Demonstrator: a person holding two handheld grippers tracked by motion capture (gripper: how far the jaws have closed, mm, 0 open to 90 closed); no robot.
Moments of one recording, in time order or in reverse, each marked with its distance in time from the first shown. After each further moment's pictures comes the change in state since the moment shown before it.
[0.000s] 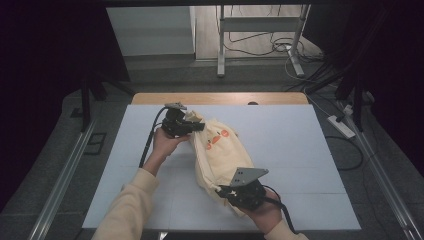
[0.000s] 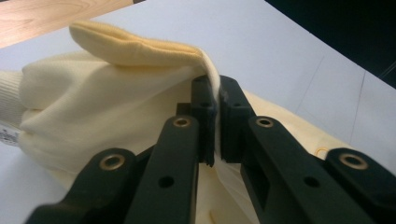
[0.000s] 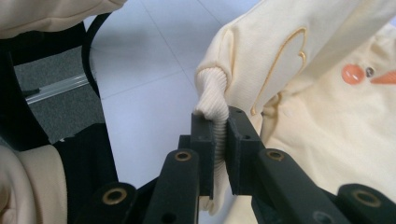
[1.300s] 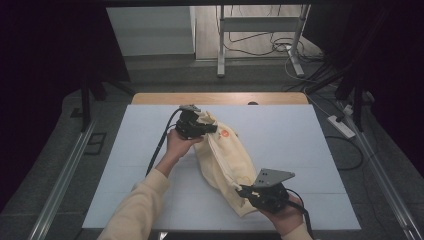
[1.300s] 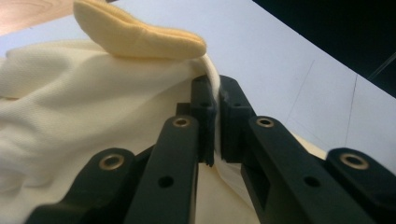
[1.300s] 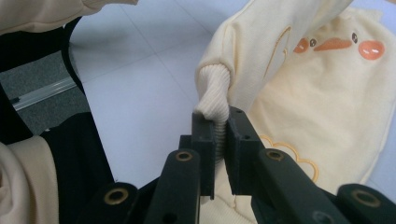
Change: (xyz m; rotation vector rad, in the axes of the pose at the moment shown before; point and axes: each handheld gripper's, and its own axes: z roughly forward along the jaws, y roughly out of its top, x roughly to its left) left arm -0.017 0.008 0.037 0.012 -0.039 0.003; right arm -0.012 -0.025 -0.042 -0.007 -0.080 0.059
